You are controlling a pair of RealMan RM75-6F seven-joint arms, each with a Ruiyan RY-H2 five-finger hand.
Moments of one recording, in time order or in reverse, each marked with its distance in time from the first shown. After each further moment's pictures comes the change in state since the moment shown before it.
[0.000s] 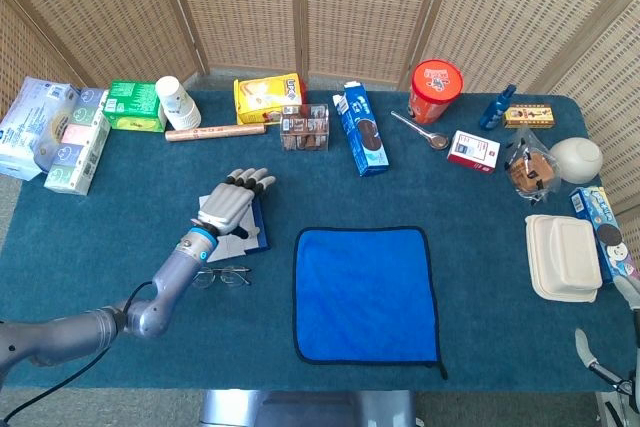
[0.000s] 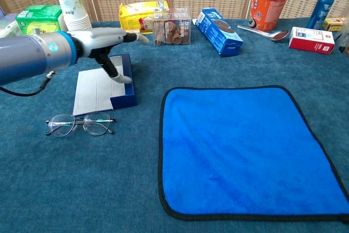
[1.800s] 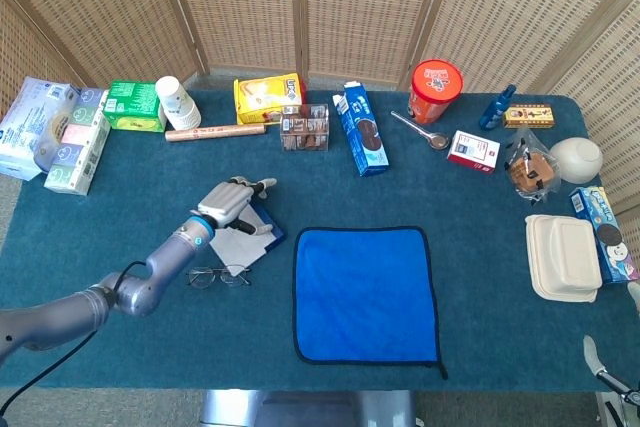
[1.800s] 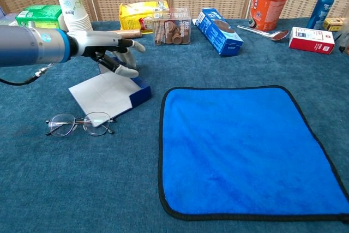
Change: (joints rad) left arm -0.044 0.074 0.035 0.097 0.085 -0.232 -0.320; right arm -0.032 -0.007 0.004 -0.007 -0.025 0.045 -0.021
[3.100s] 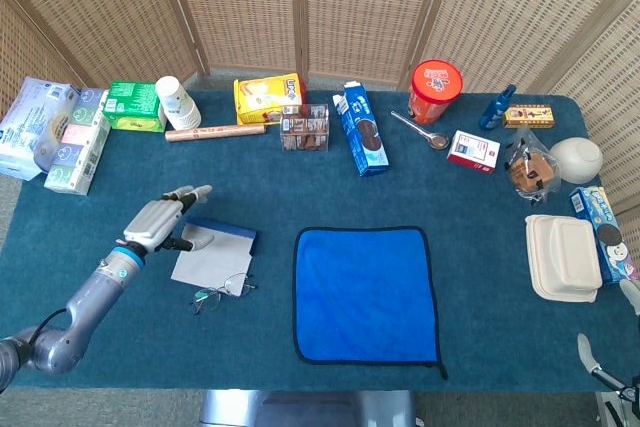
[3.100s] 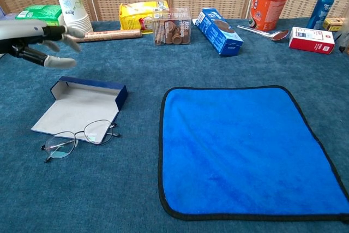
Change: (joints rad) left arm 0.274 0.257 0.075 -0.336 0.132 0.318 -0.102; right arm 0.014 -0.012 0.001 0.035 -0.006 -0.016 0.045
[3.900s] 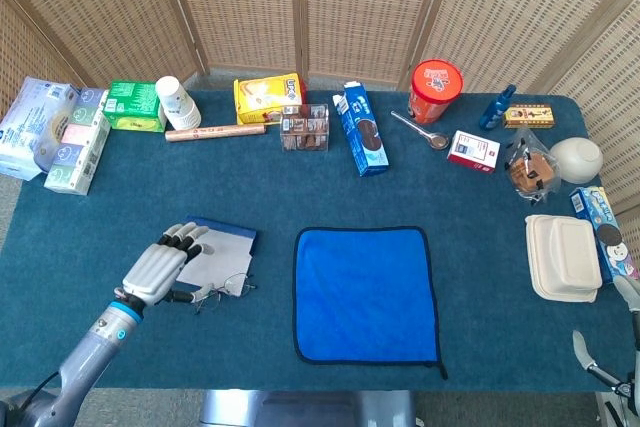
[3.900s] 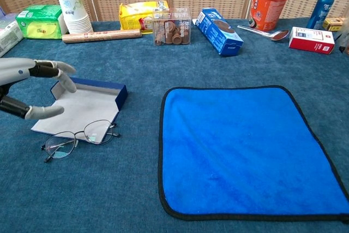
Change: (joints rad) left arm 0.161 -0.004 0.147 -0.230 0.128 0.224 0.332; right arm 0.015 -0.005 0.001 0.011 -0.009 -0.009 0.016
